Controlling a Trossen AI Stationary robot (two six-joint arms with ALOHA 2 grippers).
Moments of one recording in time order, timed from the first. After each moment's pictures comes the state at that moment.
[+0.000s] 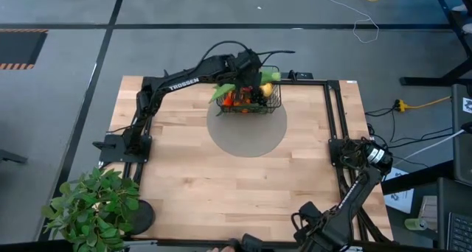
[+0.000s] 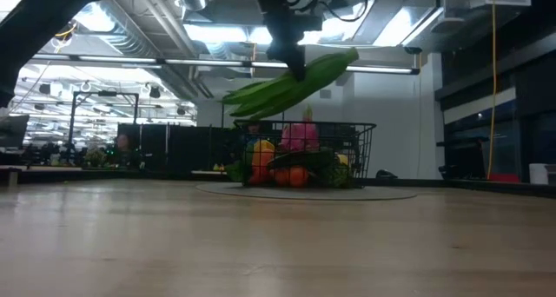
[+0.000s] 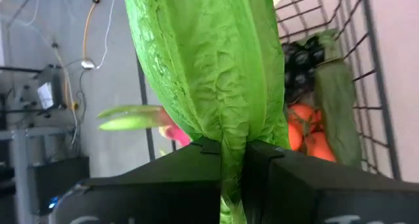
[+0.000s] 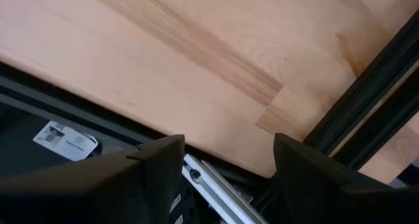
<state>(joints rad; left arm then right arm) 0.37 2.09 2.19 -0.93 -0.35 0.74 0.97 1.98 1.62 -1.32 -0.18 1.96</state>
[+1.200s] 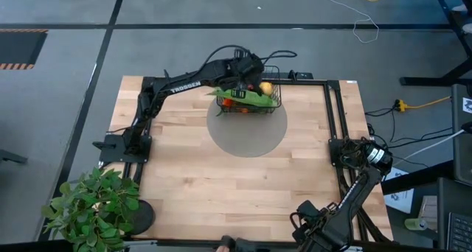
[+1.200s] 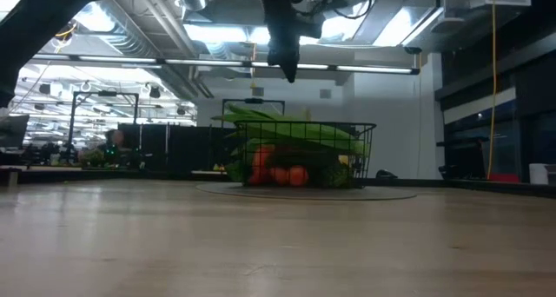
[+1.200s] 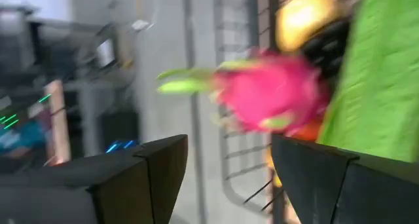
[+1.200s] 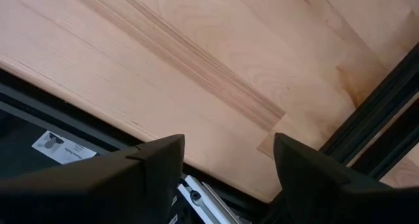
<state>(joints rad) 0.33 2.10 2.19 -0.90 -0.64 0.74 0.97 1.98 1.62 -1.33 -0.10 1.91</state>
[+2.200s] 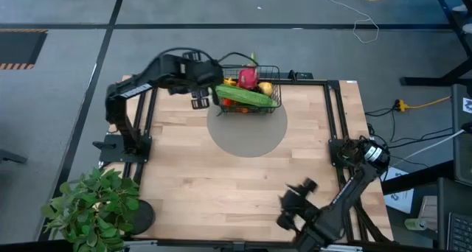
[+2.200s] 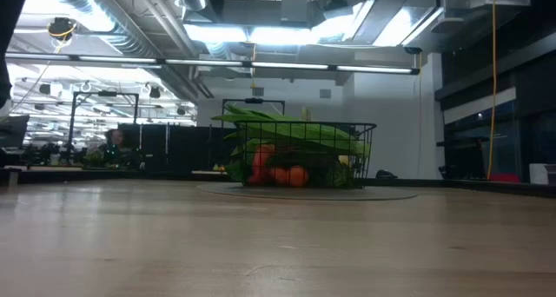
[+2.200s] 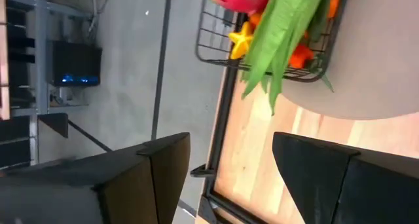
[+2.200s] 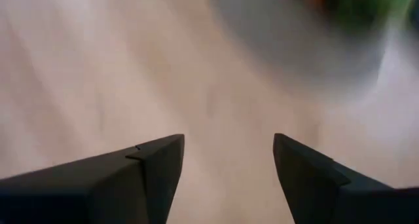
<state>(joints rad) 0.20 1.75 2.19 -1.56 -0.66 0.18 0.92 1.98 1.62 -1.43 0.68 1.57</state>
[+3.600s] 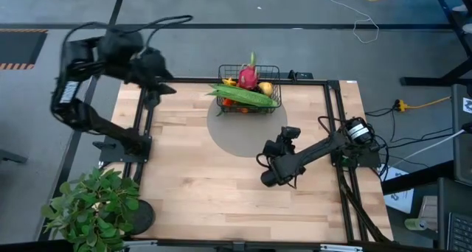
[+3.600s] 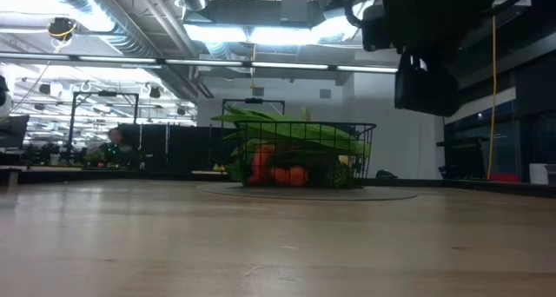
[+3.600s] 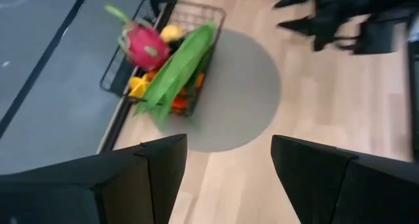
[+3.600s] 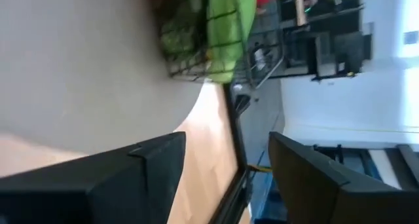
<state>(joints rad) 0.40 1.35 2.19 -1.56 0.04 0.09 0.40 1.93 1.35 -1.57 1.01 0.94</state>
